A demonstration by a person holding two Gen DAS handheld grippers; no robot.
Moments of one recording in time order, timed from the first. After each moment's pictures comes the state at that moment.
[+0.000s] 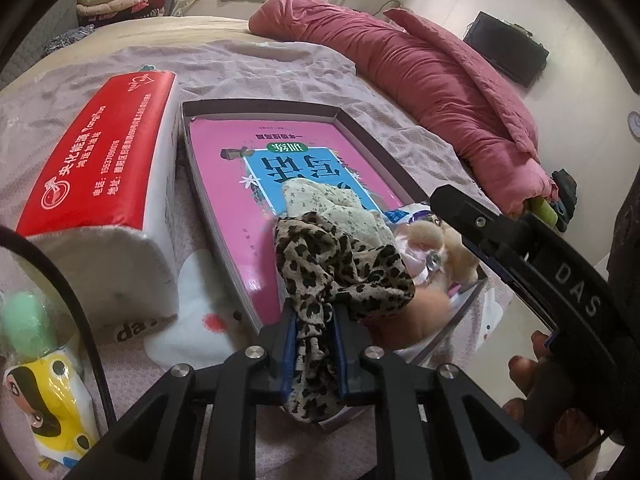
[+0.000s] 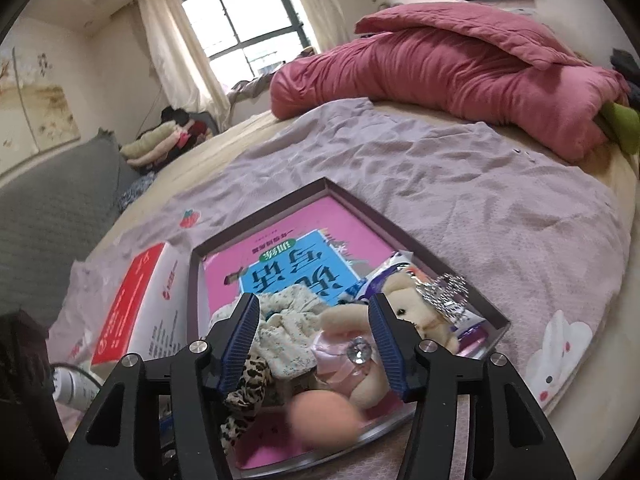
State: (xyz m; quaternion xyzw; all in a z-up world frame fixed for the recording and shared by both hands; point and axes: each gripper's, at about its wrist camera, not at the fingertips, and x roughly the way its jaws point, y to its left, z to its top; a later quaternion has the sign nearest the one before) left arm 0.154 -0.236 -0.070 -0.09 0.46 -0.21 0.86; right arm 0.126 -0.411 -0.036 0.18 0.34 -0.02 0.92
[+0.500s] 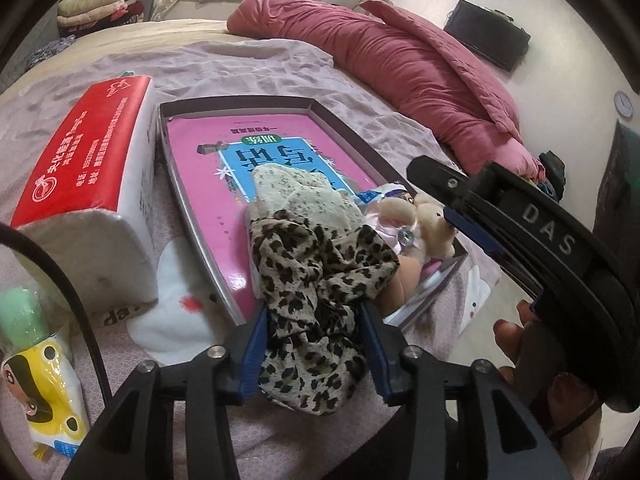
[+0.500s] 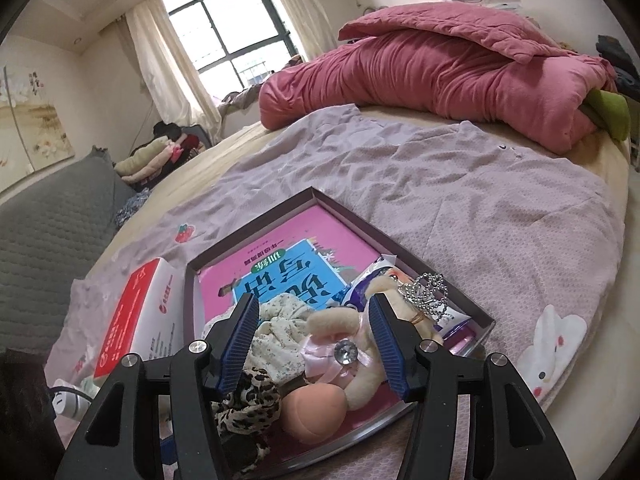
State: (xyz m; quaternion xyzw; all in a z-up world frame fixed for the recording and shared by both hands) left arm 0.136 -0.247 -0.065 -0.07 0.46 -0.23 0.85; right arm 0.121 -0.421 -0.033 0.20 0.32 -0.03 0.93
